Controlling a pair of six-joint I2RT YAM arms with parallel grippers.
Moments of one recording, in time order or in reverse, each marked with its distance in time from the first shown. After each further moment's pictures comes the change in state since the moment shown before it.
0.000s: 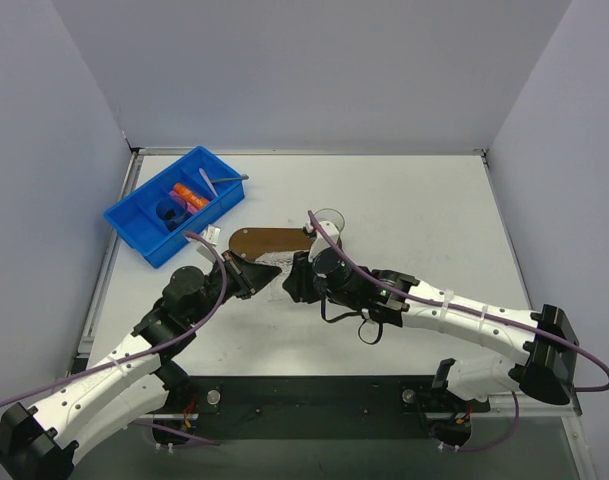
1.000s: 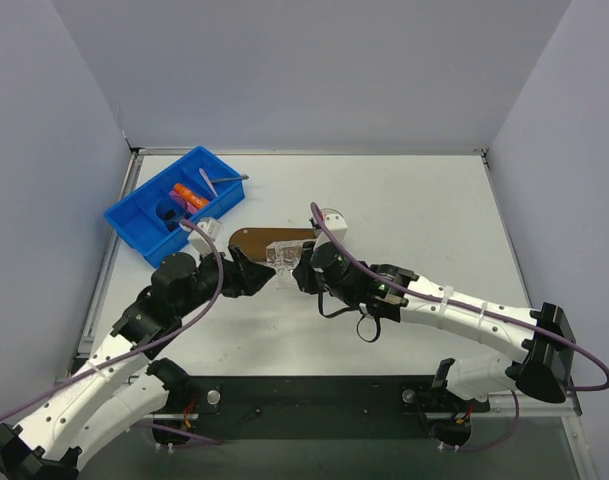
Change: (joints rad) left arm 0.037 -0.022 0.160 -0.324 0.036 0.275; right arm -0.013 0.028 0.051 -0.069 0.151 0.037
